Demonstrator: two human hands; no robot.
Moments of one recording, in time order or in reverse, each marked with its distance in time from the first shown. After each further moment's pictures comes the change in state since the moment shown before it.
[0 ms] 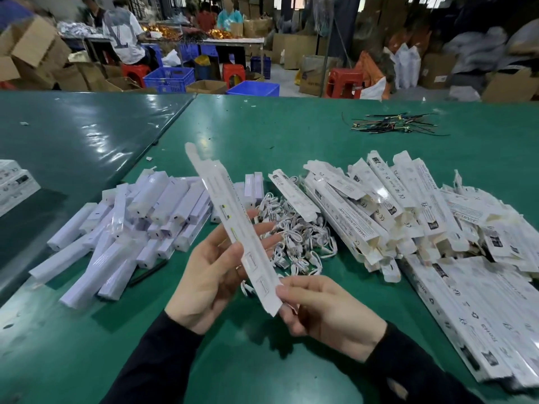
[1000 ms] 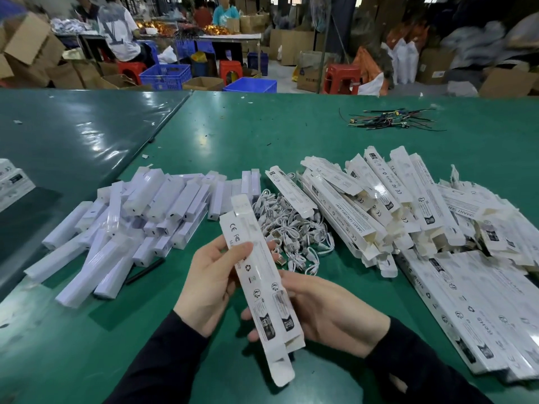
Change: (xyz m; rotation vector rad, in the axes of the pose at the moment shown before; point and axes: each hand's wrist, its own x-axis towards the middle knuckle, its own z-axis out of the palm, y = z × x) left_hand 0.002 -0.012 0.005 0.105 0.236 -0.121; right_hand -0.008 -0.011 0.003 0.044 -0.235 0.072
